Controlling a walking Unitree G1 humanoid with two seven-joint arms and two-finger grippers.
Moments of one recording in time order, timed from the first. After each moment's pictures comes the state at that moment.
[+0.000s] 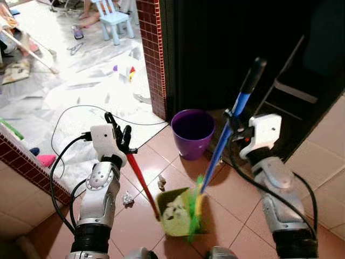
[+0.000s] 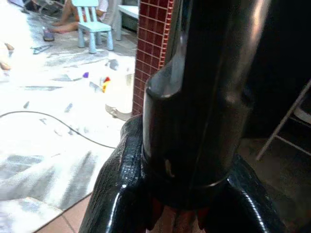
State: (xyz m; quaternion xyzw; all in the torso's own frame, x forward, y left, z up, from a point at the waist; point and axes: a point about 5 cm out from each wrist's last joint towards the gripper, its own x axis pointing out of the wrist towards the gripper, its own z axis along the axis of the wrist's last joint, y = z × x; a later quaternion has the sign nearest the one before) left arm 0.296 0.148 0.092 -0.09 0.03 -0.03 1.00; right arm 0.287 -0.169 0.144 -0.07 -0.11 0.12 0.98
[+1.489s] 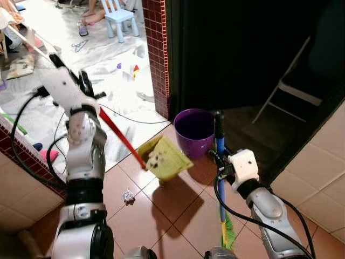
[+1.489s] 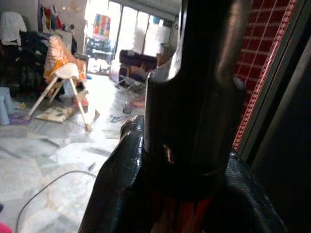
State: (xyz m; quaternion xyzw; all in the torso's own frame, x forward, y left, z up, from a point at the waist) left arm 0.348 0.186 0.205 -0.13 -0.14 0.15 0.97; right arm 0.246 -0.158 0.072 -0.11 0.01 0.20 0.97
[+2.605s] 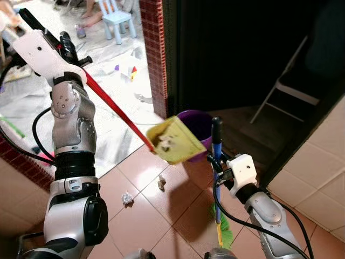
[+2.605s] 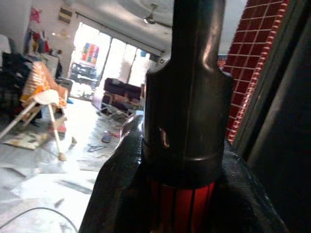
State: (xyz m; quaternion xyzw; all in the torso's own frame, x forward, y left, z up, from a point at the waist) left arm 0.365 0.203 0.256 -0.16 -0.21 0.15 0.95; right arm 0.240 -0.154 0.067 -0.09 0.02 0.22 0.97
